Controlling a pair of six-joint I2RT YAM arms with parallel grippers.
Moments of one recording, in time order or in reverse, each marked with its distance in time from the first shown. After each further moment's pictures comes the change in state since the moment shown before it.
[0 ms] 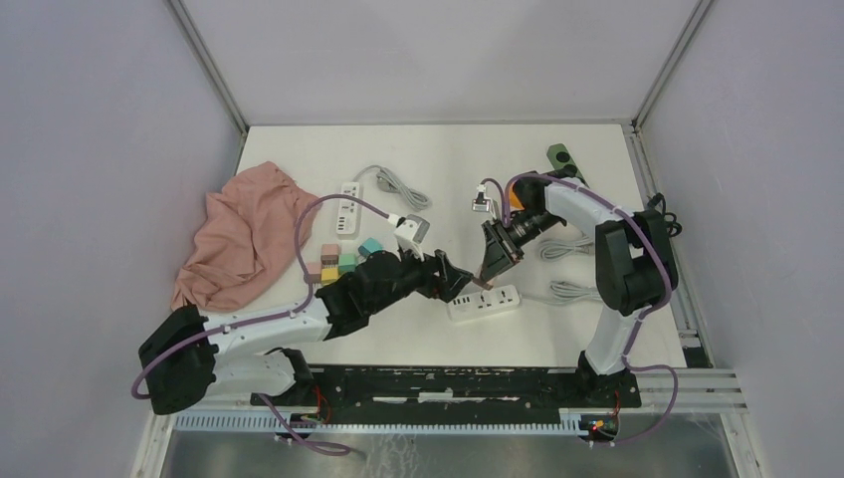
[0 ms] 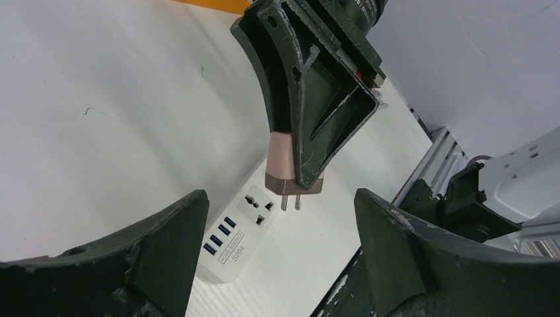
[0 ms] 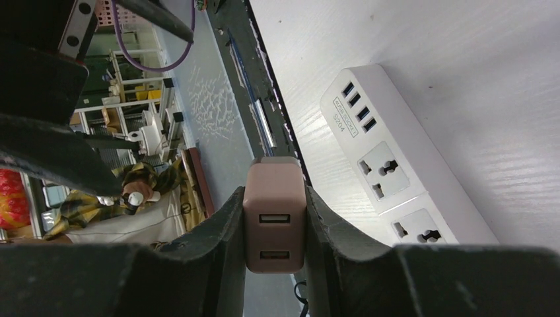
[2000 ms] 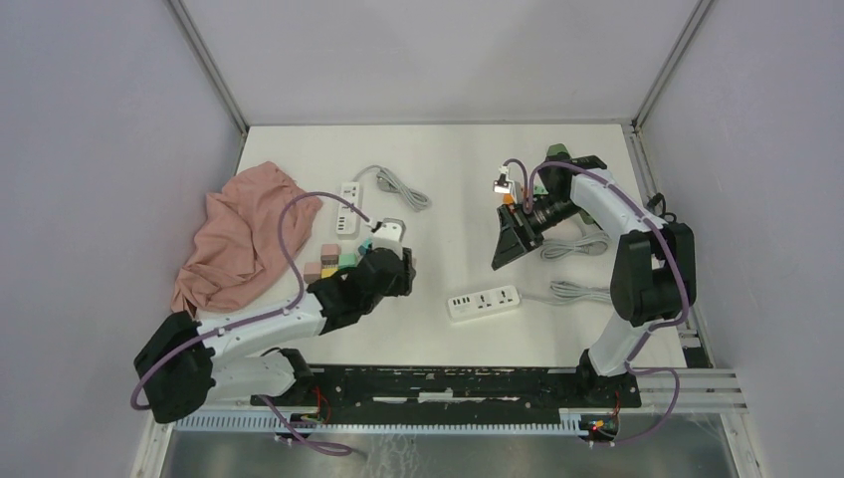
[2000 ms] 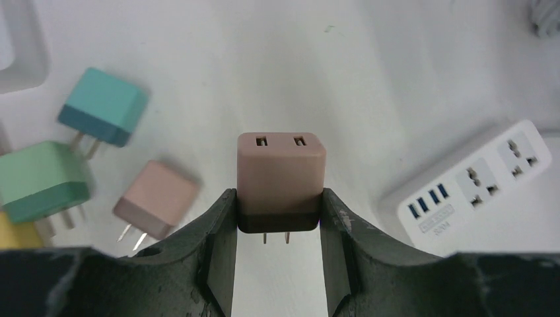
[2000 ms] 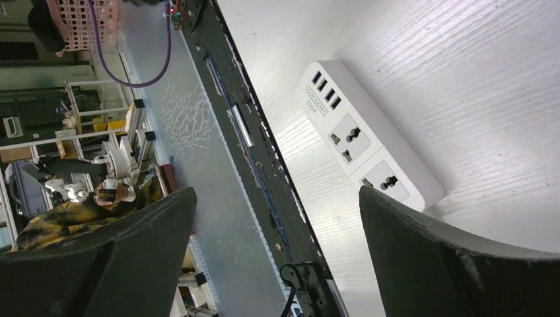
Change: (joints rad) left arm 0.042 0.050 0.073 -0.470 -0.318 0.081; right arm -0.106 -0.093 0.067 -0.068 0.072 -0.024
